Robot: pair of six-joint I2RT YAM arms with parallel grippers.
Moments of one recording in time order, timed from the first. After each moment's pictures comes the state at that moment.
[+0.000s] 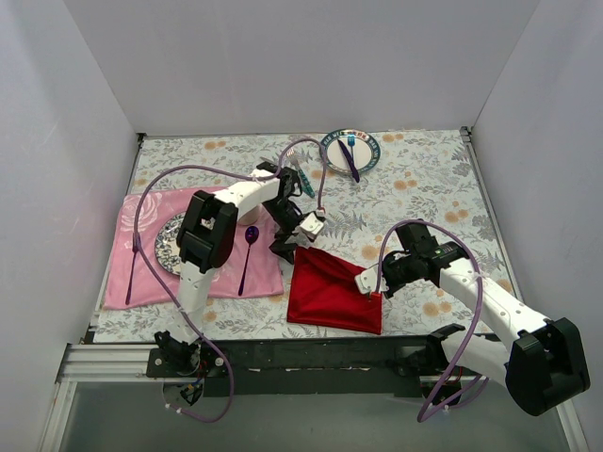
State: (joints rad) left arm -0.54 2.23 1.77 -1.28 0.80 1.71; right arm 0.45 1.07 0.64 -0.74 -0.67 -1.57
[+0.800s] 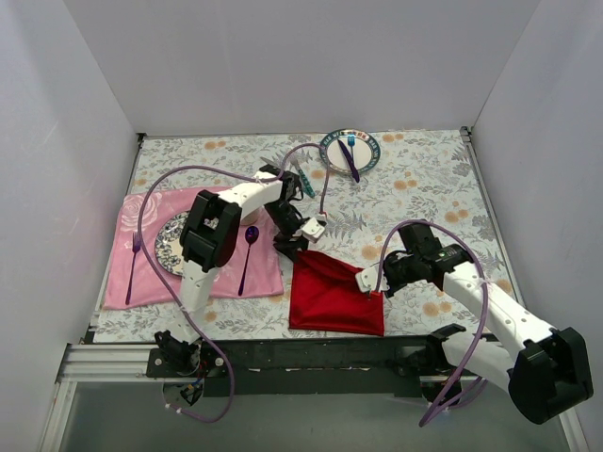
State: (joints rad) left arm -0.55 2.28 1.78 -1.29 0.77 1.69; right arm 0.45 1.02 0.64 -0.74 -0.65 -1.51
